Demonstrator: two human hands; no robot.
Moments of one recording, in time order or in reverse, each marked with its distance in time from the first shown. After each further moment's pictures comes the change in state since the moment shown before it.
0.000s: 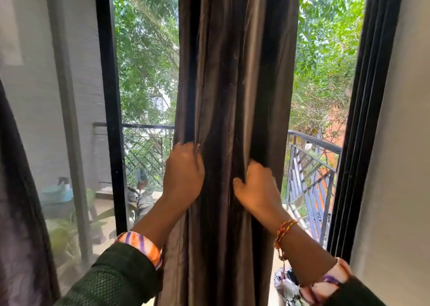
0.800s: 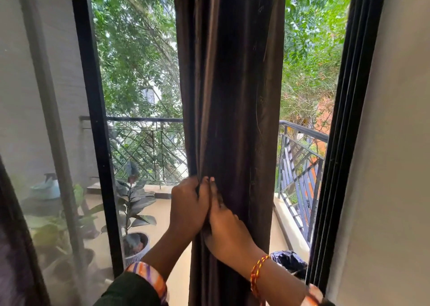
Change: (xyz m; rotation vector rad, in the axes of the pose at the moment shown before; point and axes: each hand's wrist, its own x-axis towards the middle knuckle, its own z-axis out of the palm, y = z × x) left_hand -0.072 -0.002 0.042 -0.281 -0.050 -0.098; right_hand -0.051 0.040 0.063 -0.100 -0.349 -0.247
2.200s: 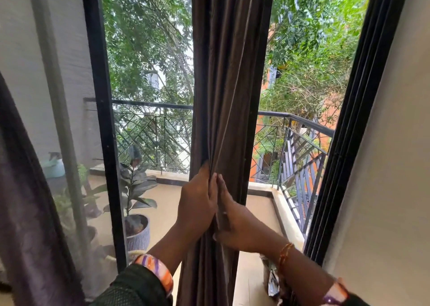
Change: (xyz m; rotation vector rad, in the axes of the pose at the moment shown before) left_hand -0.023 0.013 -0.002 0.115 -0.051 0.088; right_hand -0.007 0.032 -0.003 0.208 -0.193 -0.068
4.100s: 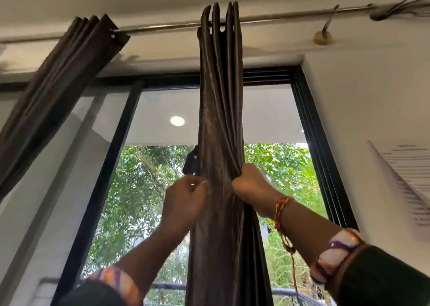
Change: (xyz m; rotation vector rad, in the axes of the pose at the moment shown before) left_hand 0.295 0.119 -0.097 -0.498 0.163 -0.001; right_hand 0.082 -0.210 -0.323 0.086 0.862 -0.187
